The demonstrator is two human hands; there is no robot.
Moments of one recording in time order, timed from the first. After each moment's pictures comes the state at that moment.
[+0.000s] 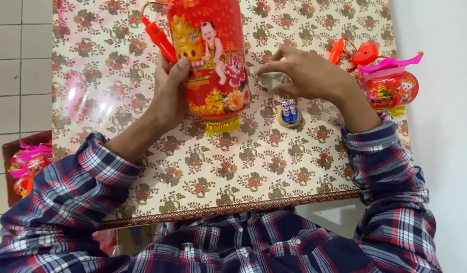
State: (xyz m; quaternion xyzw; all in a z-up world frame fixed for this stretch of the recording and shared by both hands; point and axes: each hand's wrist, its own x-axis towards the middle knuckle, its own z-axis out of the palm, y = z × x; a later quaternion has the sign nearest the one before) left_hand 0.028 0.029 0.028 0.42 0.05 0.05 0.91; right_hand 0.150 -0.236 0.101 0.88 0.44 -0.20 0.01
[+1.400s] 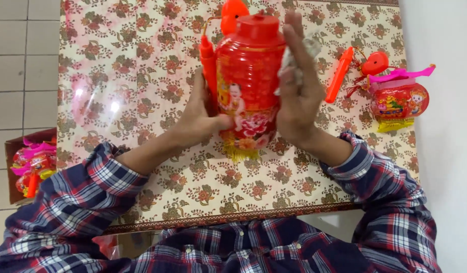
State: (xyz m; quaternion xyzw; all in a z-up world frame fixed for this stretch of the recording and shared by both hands) left_hand 0.008 0.003 0.051 0.53 -0.15 -0.03 0.84; right_hand 0.075 -0.182 0.071 0.63 0.41 0.14 -0.64
